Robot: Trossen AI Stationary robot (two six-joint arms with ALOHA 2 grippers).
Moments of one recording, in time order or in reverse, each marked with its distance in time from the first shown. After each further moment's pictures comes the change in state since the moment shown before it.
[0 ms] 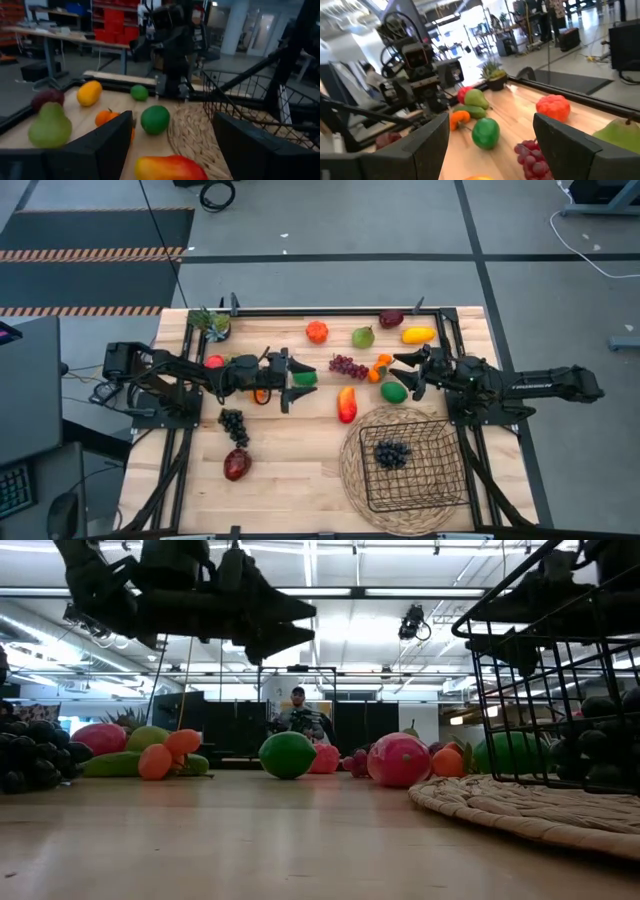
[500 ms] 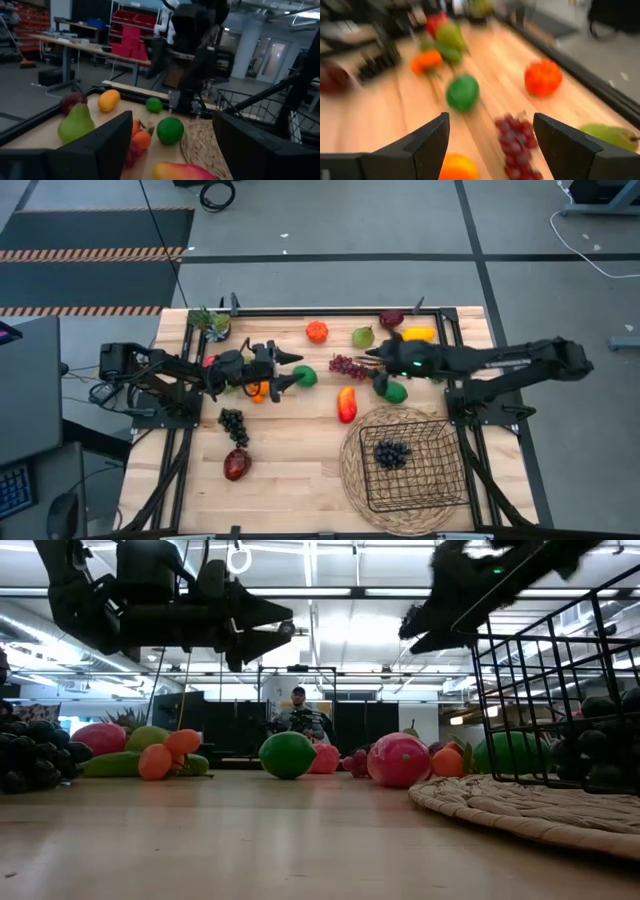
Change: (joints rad) left arm 0.083 -0.035 -0.122 0.174 0.004 -0.084; right arm -0.002 0.680 0.645 -0.540 0.027 -0.097
